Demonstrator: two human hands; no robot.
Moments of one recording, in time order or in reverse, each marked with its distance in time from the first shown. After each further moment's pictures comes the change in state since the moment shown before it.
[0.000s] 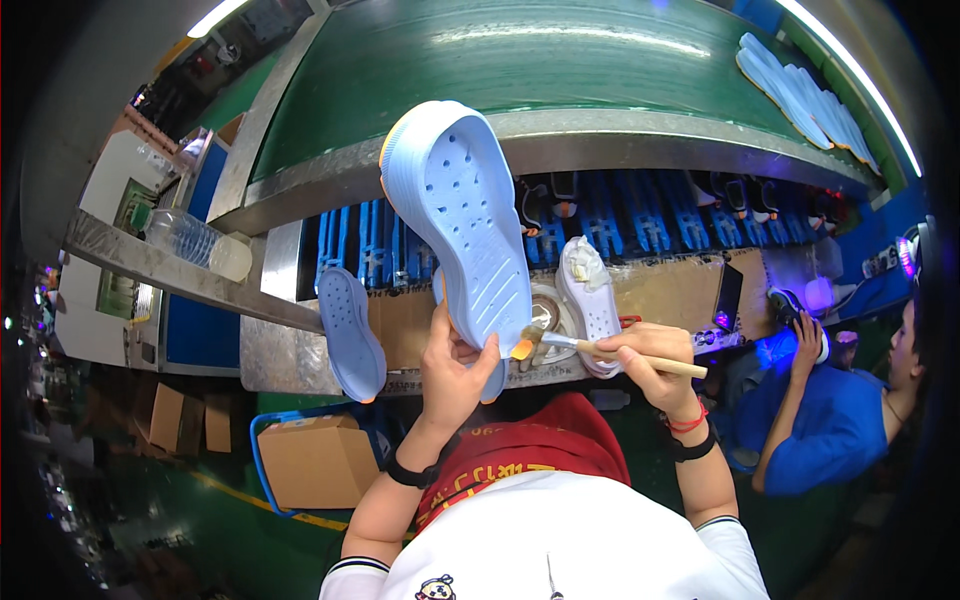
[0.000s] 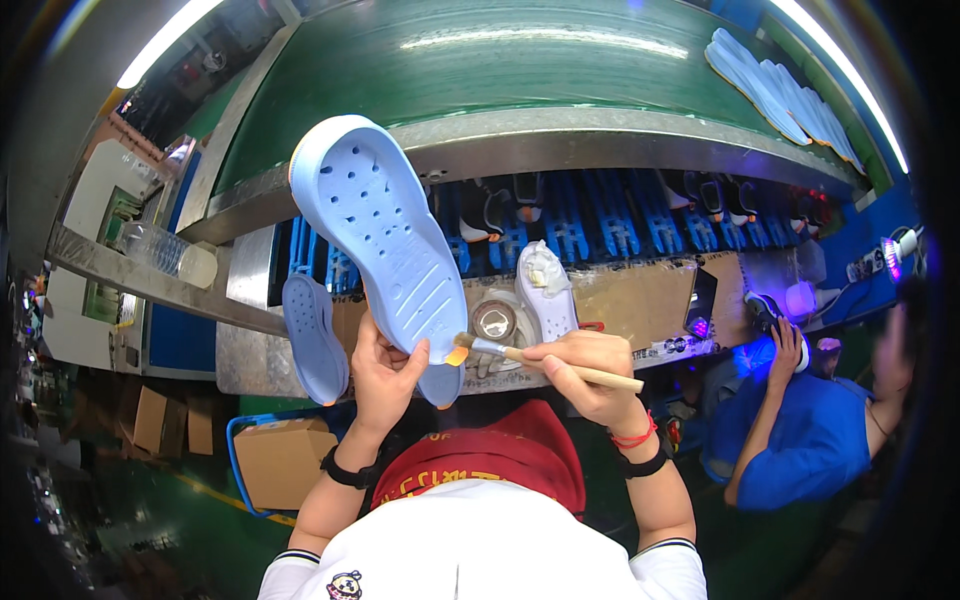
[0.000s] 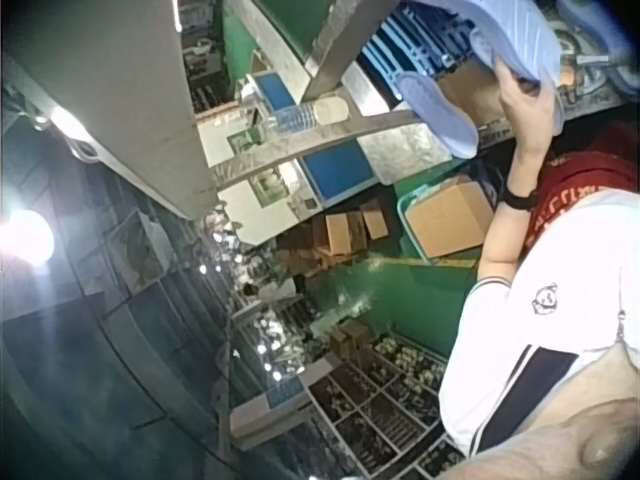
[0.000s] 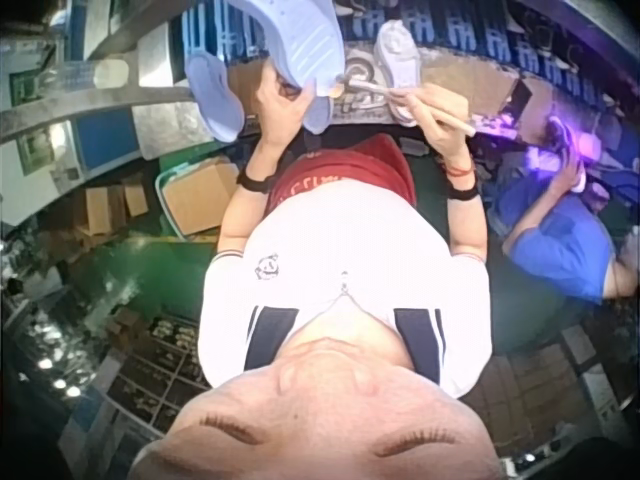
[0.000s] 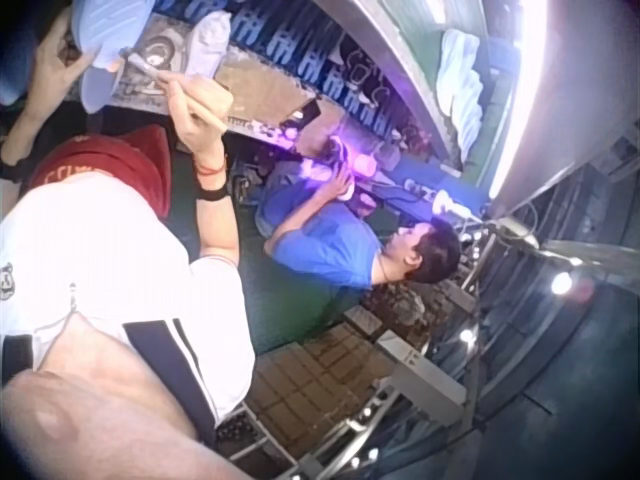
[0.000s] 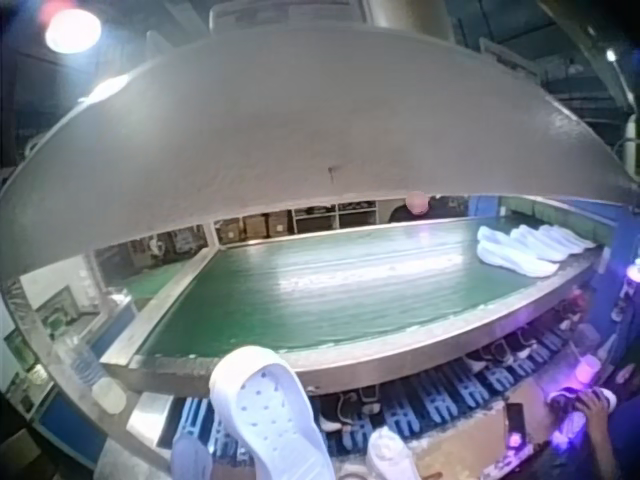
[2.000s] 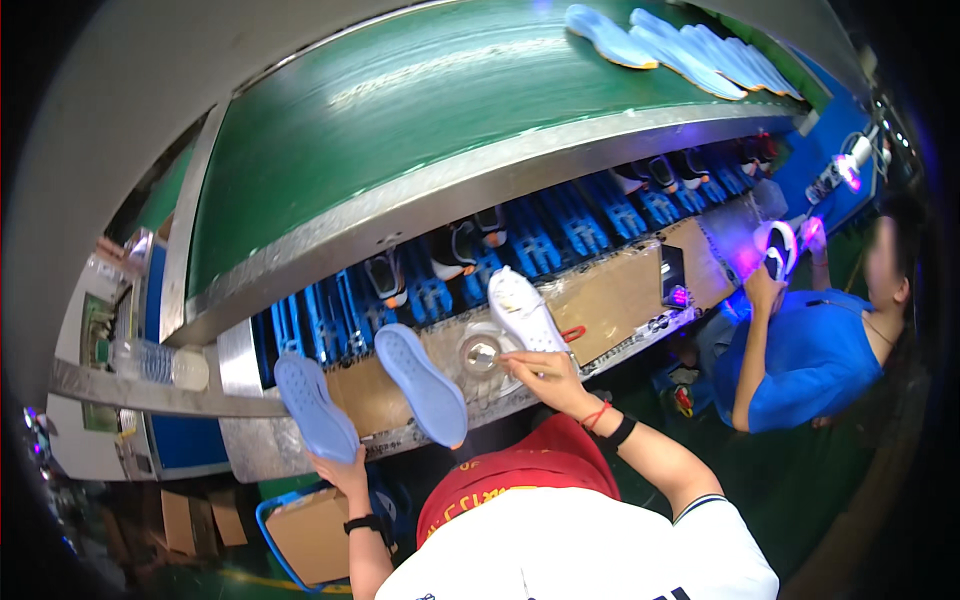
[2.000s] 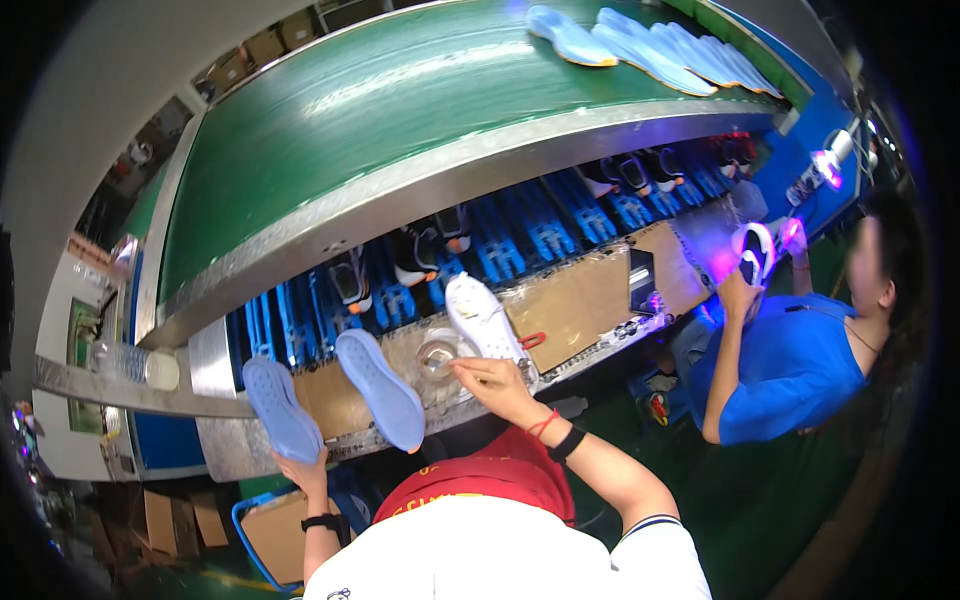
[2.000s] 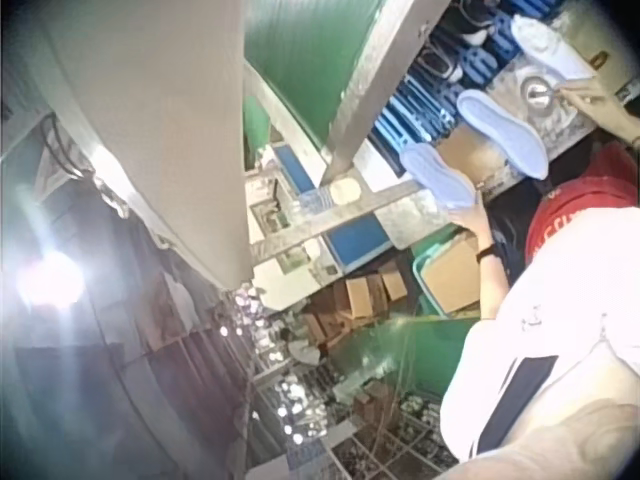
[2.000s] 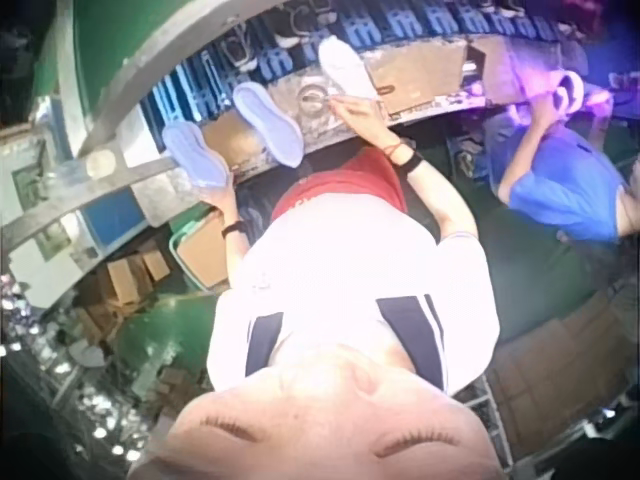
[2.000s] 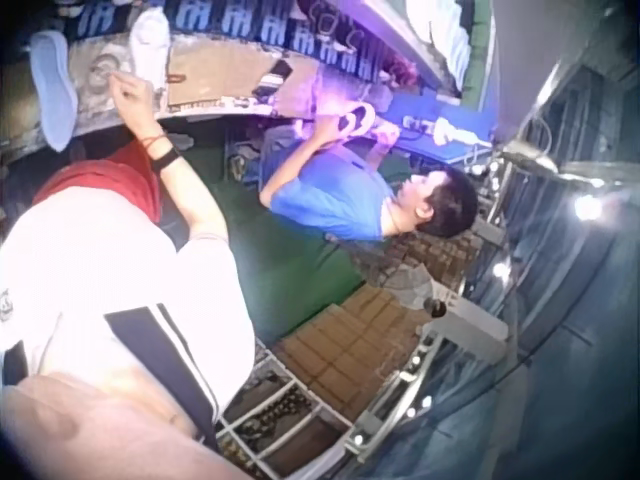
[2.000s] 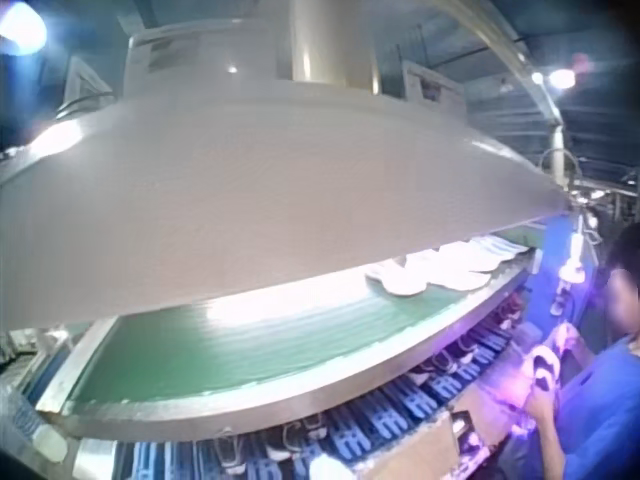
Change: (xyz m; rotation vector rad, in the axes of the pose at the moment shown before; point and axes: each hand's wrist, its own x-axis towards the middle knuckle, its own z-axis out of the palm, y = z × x) left_hand -0.071 -0.202 -0.163 1.039 0.546 -0.206; right_hand -0.059 0.098 0.041 -0.042 0.094 0.456
